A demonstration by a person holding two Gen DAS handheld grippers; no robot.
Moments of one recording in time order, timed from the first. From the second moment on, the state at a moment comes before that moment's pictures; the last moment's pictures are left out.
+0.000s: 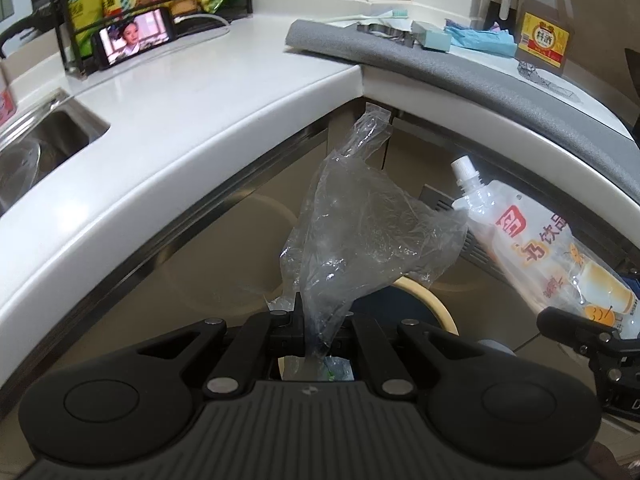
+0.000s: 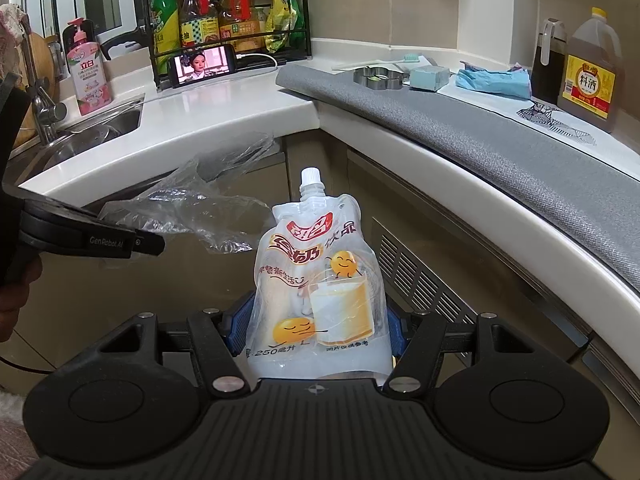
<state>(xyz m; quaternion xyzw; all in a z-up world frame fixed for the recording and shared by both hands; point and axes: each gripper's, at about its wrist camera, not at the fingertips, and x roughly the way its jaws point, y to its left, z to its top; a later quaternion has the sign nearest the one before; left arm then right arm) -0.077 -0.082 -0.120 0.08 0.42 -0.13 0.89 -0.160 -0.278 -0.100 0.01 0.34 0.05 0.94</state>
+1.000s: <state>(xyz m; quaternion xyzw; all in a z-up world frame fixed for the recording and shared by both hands) -0.046 -0.104 -0.154 0.09 0.46 -0.14 0.87 -0.130 -0.278 -0.121 0.02 0.39 0.04 0.92</state>
